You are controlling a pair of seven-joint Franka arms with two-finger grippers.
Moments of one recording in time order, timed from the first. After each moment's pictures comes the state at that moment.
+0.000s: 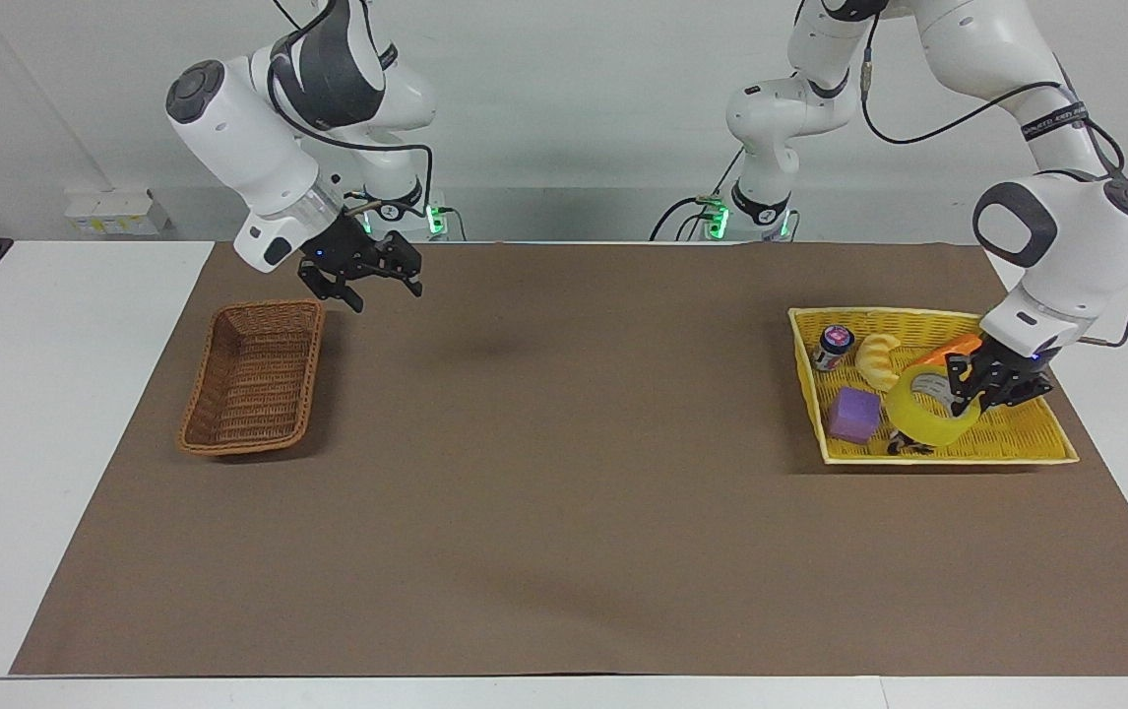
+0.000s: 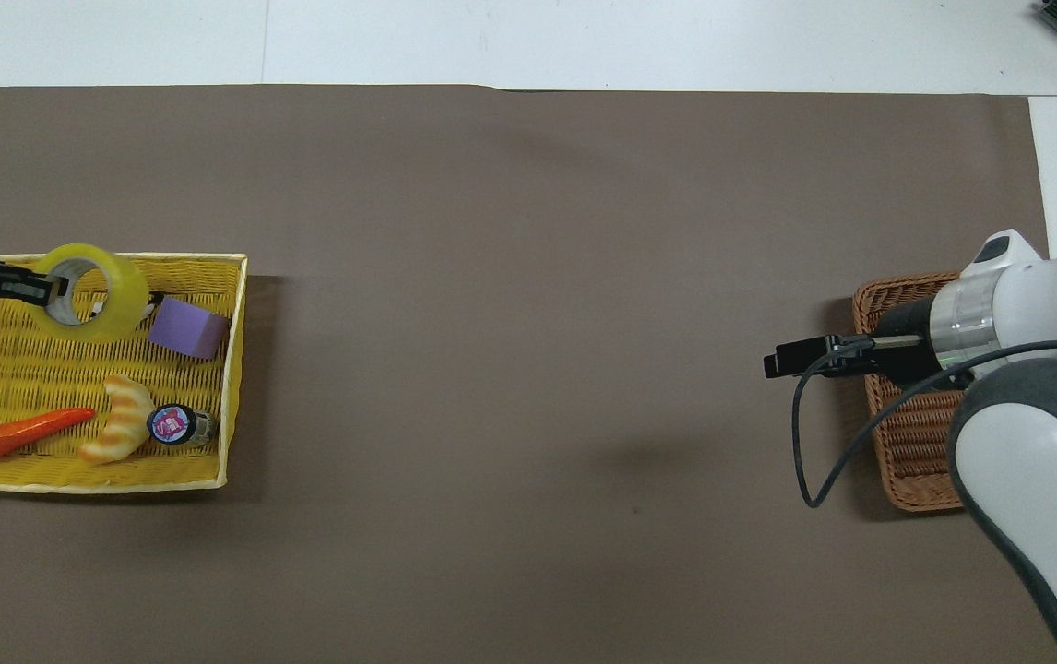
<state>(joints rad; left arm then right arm) 0.09 0.16 0.03 -1.92 -0.12 2.23 0.46 0.06 -0.09 0.03 -2.00 0.37 1.88 -0.06</state>
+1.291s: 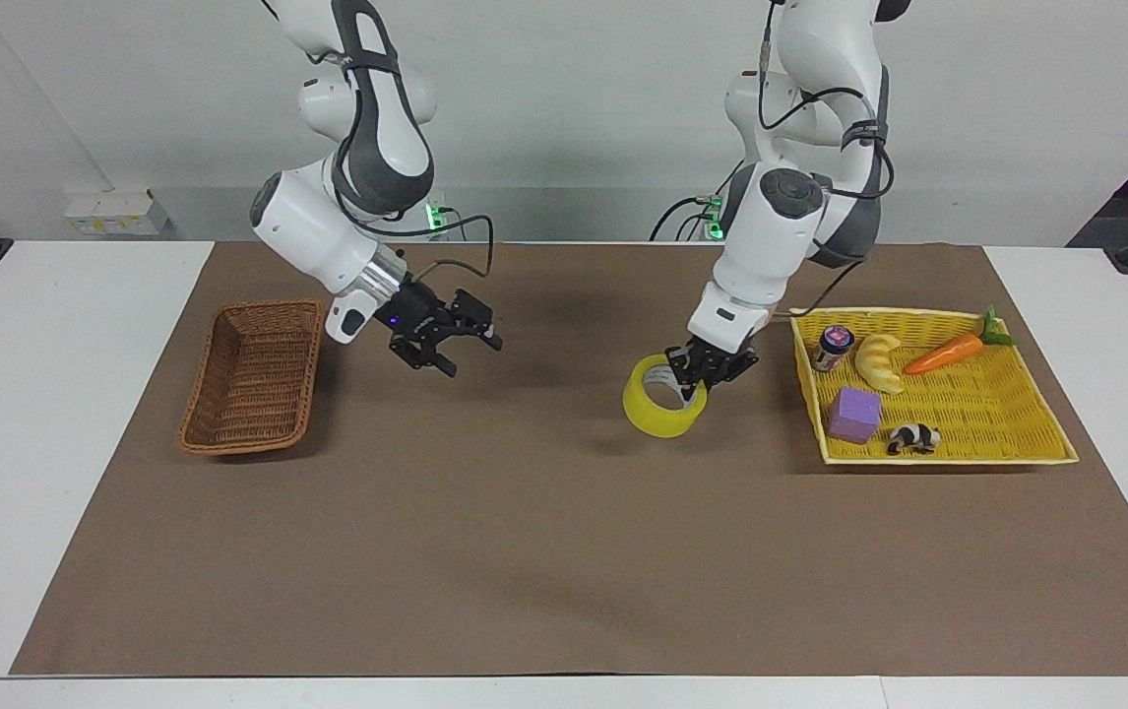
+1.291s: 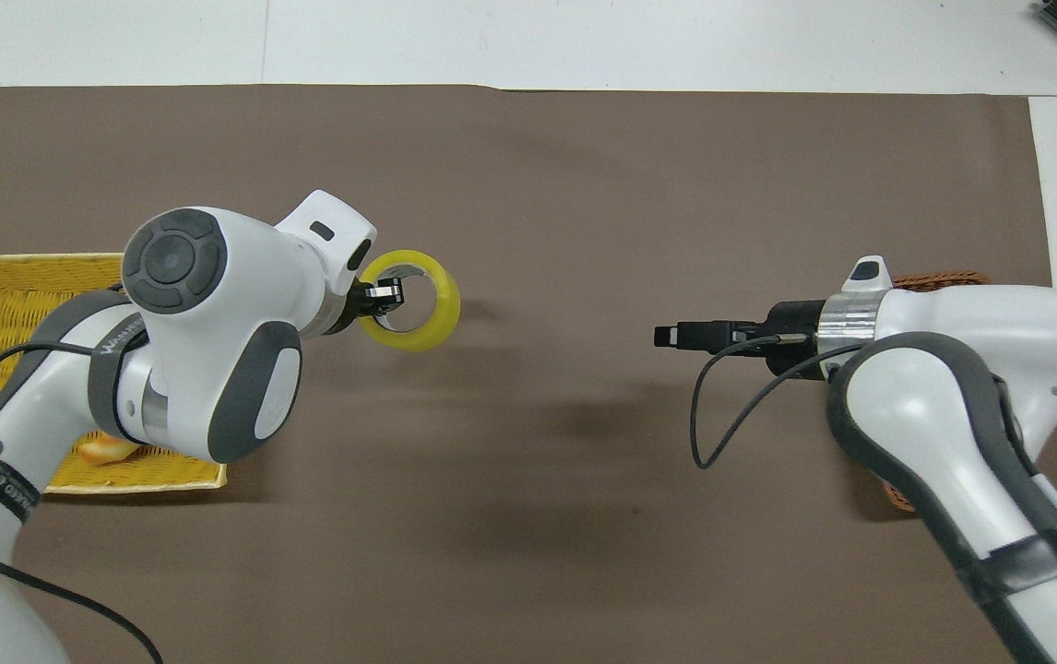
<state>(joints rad) -0.50 0.18 0.02 -1.93 -0.12 2.30 -0.53 0.21 0.04 0.03 -2.13 0.90 2.30 -0.37</state>
